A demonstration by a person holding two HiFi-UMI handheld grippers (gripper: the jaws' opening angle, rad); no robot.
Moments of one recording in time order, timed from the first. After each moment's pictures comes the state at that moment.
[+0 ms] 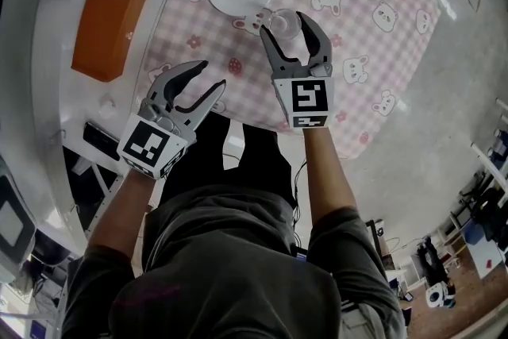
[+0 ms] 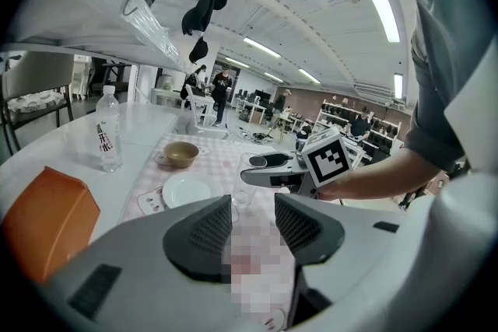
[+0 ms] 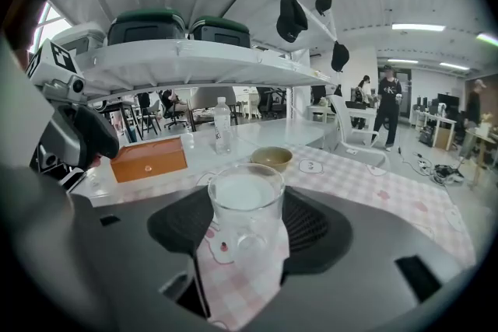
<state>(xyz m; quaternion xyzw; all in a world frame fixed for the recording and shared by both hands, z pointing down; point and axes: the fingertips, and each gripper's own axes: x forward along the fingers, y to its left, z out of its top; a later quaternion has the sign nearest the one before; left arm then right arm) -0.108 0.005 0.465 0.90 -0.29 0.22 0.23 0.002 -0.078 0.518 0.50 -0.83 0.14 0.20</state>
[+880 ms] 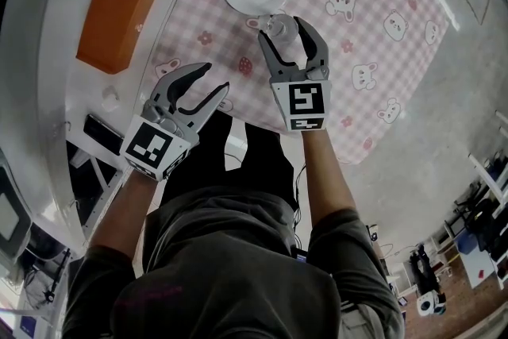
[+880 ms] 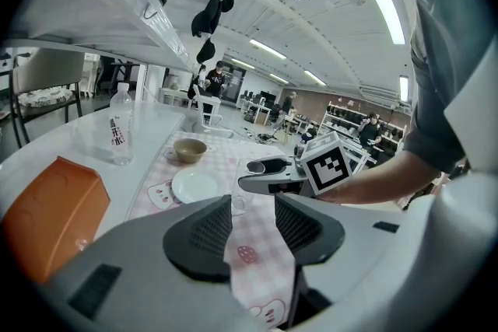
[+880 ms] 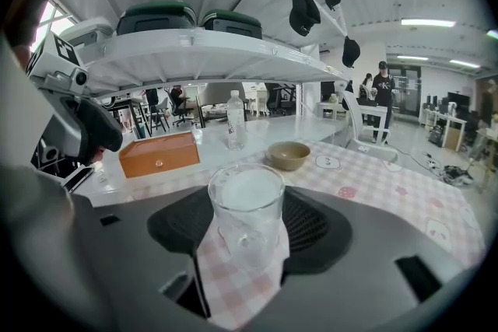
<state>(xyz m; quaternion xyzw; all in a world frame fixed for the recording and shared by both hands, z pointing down) -0.128 0.013 0.469 0.90 -0.30 0.22 0.24 -0.033 -0.068 0.534 0.47 -0.85 0.14 0.21</state>
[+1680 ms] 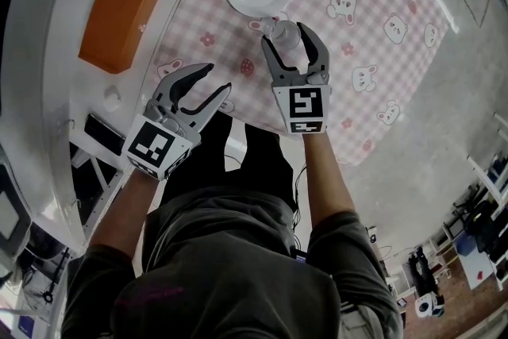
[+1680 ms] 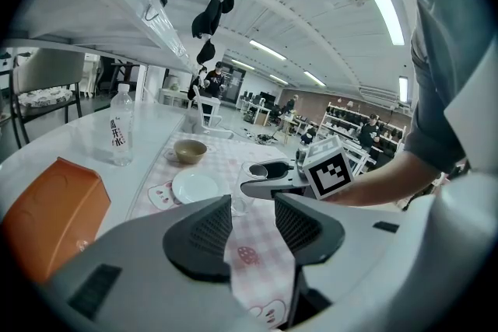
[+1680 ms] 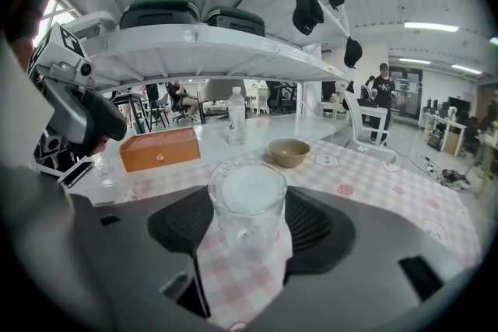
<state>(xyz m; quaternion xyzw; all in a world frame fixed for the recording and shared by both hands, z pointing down) -0.130 0.012 0.467 0.90 -0.30 0.21 0.24 -0.032 -0.062 0.539 0.47 -0.84 0.13 0.22</state>
